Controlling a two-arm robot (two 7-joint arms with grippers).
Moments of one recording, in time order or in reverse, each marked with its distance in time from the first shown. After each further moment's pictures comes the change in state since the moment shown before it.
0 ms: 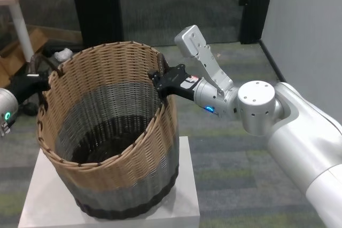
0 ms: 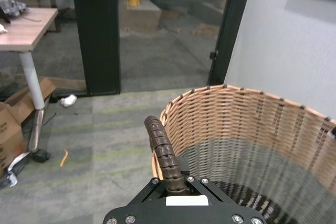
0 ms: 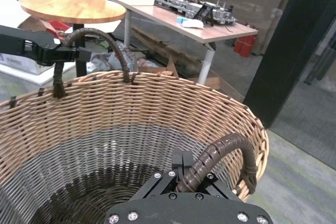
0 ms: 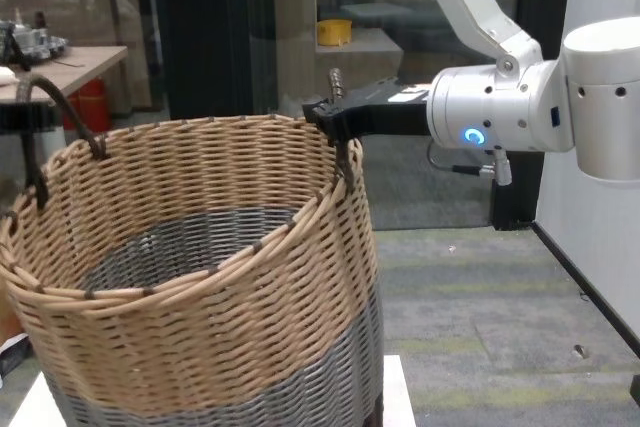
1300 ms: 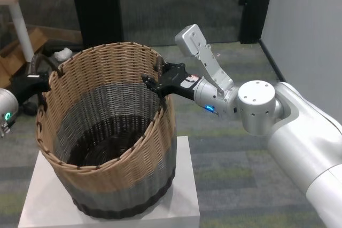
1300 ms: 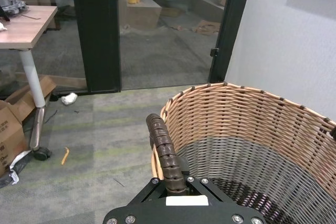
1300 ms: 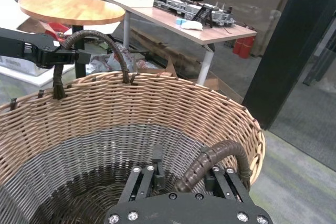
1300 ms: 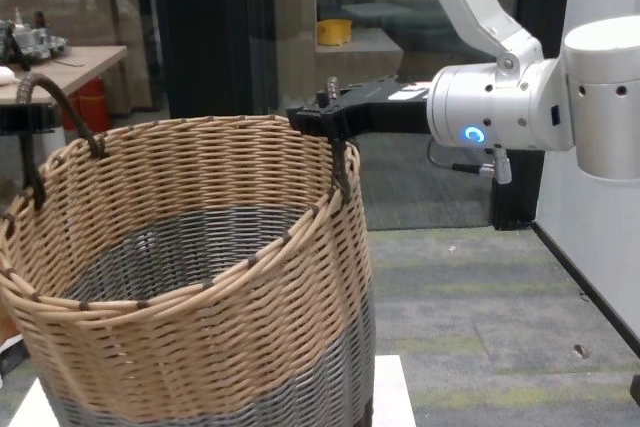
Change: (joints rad) left arm -0.005 0.000 0.006 0.007 0.010 0.008 0.002; right arm 0.002 -0.003 0.001 0.006 0.002 -0.003 0.002
